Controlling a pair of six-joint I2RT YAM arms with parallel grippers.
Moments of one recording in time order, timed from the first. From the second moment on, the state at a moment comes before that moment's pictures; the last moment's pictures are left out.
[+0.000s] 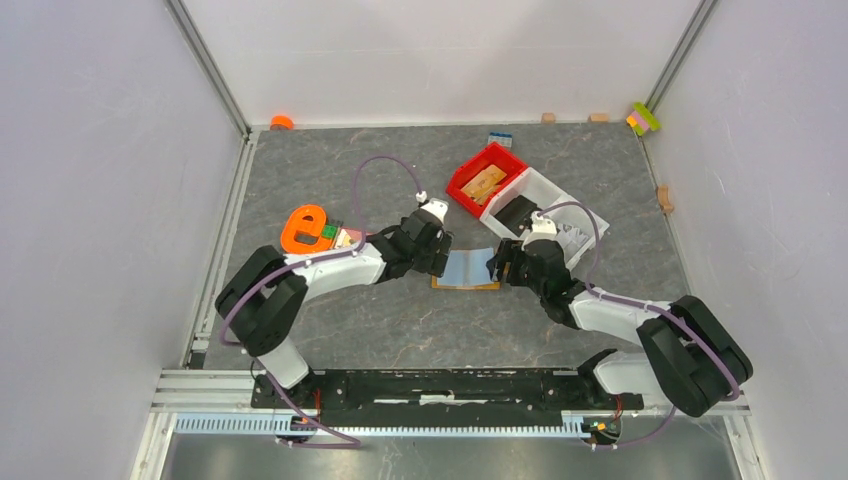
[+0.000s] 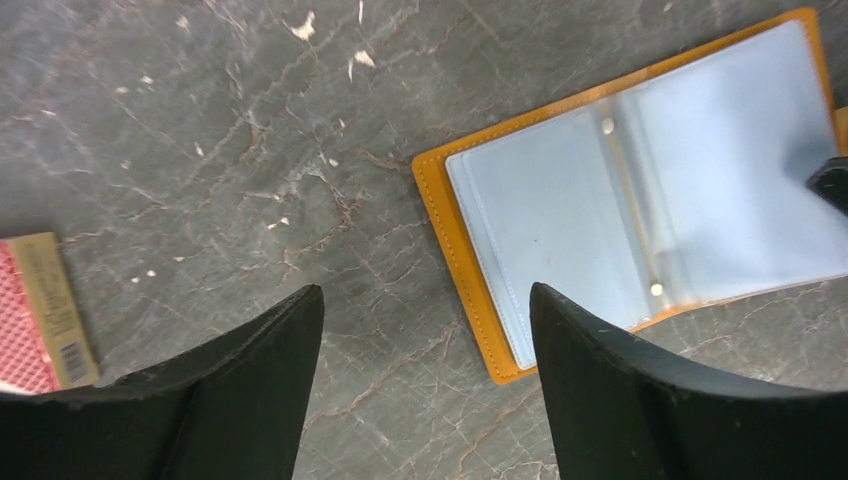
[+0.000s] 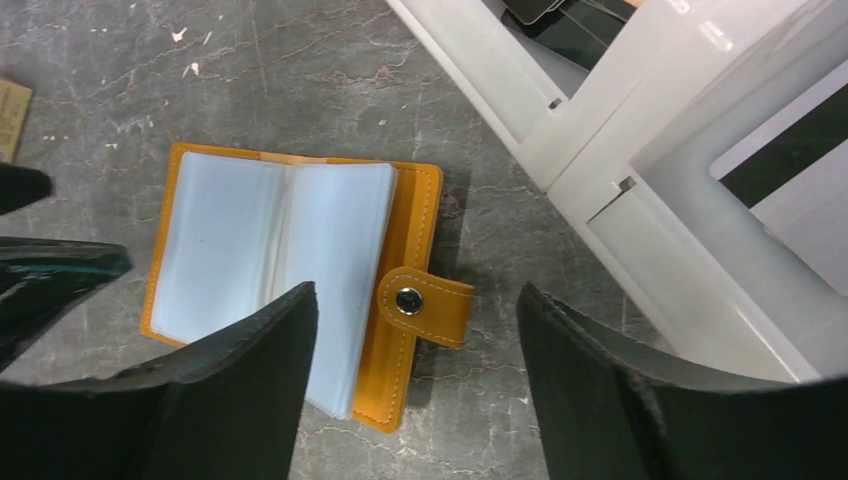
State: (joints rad) left arm -0.82 1.65 0.96 -0.15 -0.26 -0.31; right arm 0.53 1.29 0.35 0.37 0.15 0.51
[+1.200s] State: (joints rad) left arm -0.65 1.82 1.01 -0.08 0.30 -0.40; right arm 0.52 1.47 0.34 0.57 -0.16 0.58
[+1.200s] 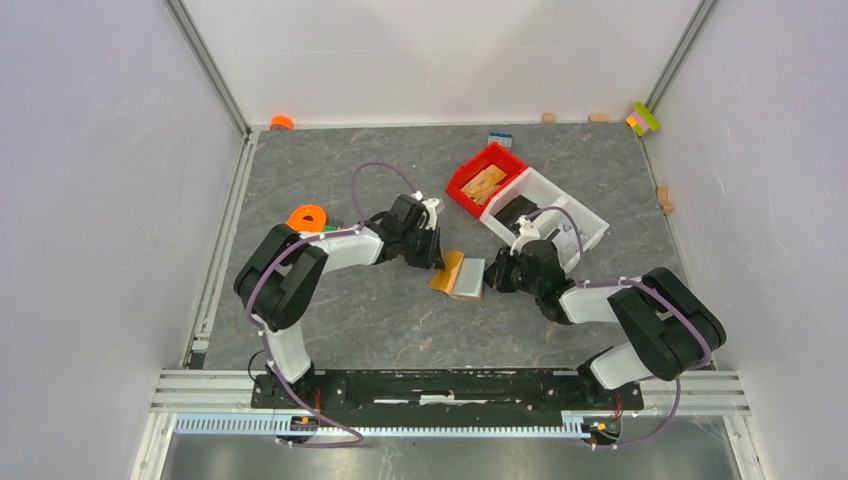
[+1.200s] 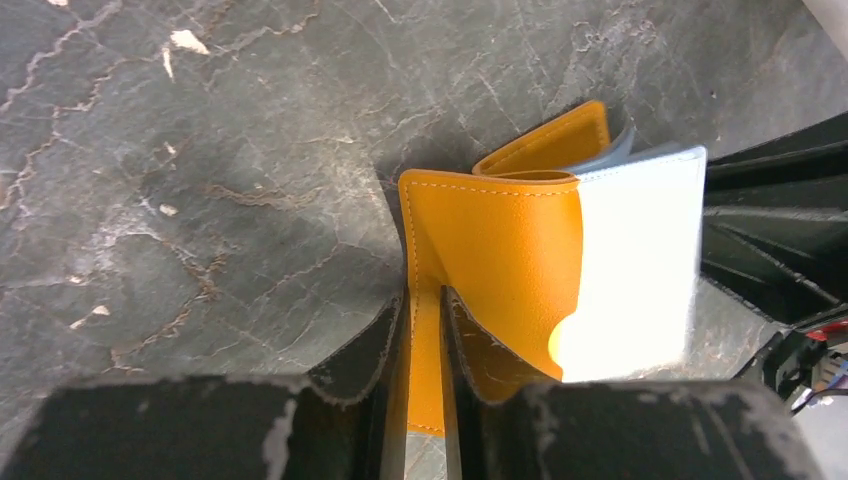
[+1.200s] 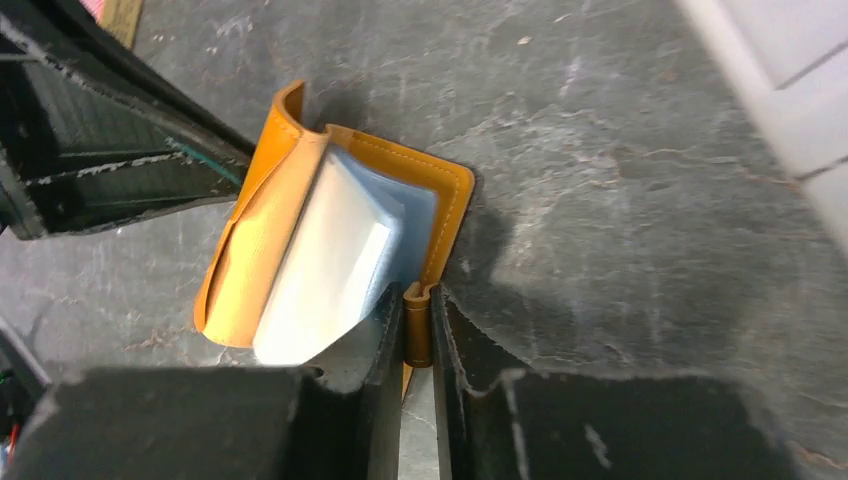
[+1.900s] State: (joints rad) left arm -0.64 1.75 0.95 0.00 0.39 -0.46; right arm 0.56 1.42 0.37 0.52 -0.23 0.53
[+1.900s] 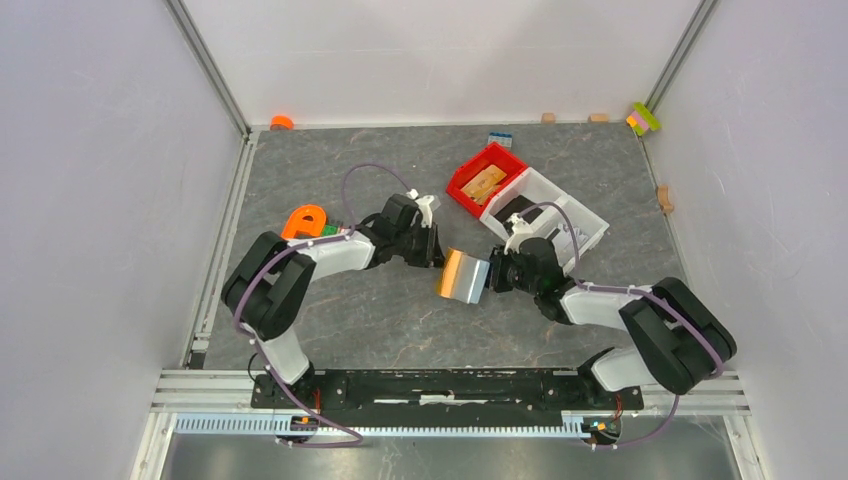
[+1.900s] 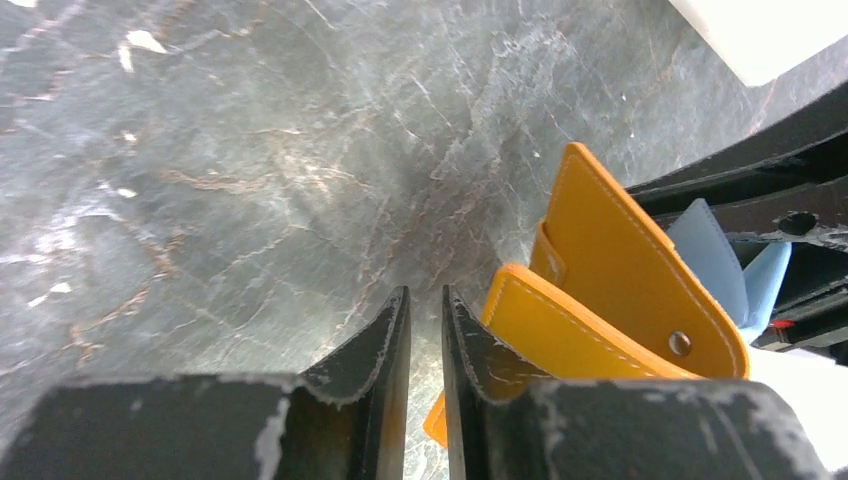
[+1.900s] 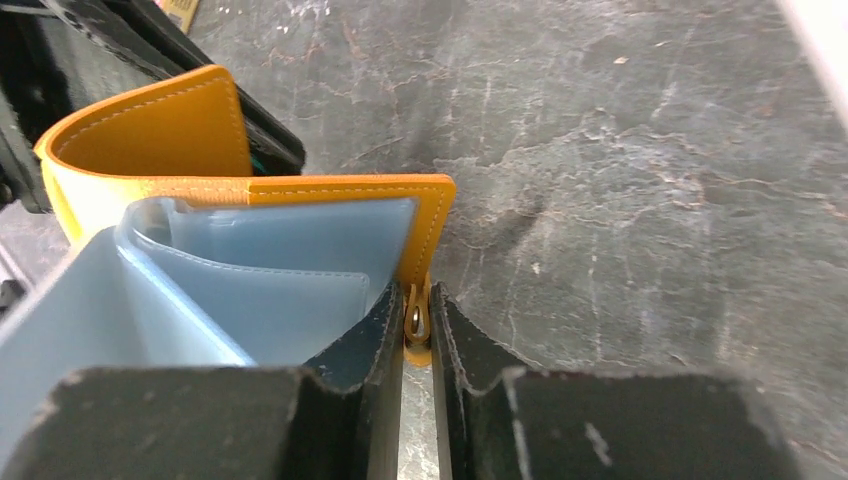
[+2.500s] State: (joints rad) left arm -0.60 1.68 0.91 0.00 0.30 -0.49; right arm 0.56 1.30 0.40 0.34 -0.01 0.46
